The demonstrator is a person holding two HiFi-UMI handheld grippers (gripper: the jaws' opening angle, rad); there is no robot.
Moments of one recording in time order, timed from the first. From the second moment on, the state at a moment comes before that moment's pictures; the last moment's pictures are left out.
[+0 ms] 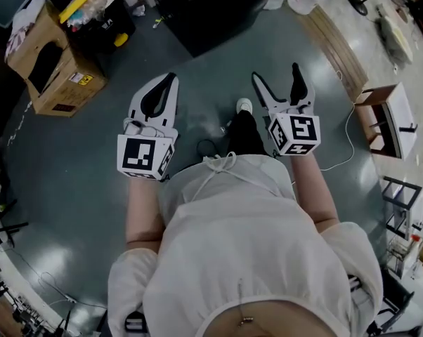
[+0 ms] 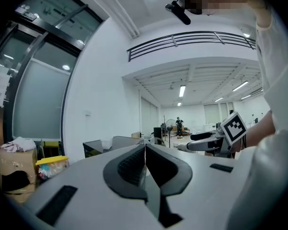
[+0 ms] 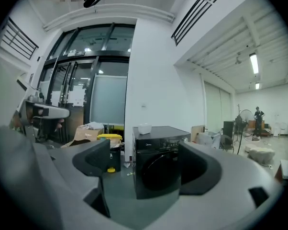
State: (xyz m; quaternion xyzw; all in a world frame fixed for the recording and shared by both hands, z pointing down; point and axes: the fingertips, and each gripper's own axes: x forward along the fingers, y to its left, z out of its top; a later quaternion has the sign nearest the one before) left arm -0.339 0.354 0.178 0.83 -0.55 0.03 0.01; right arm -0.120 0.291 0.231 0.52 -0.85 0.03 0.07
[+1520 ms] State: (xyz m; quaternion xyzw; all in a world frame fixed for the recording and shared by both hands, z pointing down) left arm -0.363 -0.042 0.353 0.79 -0.60 0.09 0.11; right arm -0.203 -0.130 0.484 0.42 -0.82 0.27 0.28
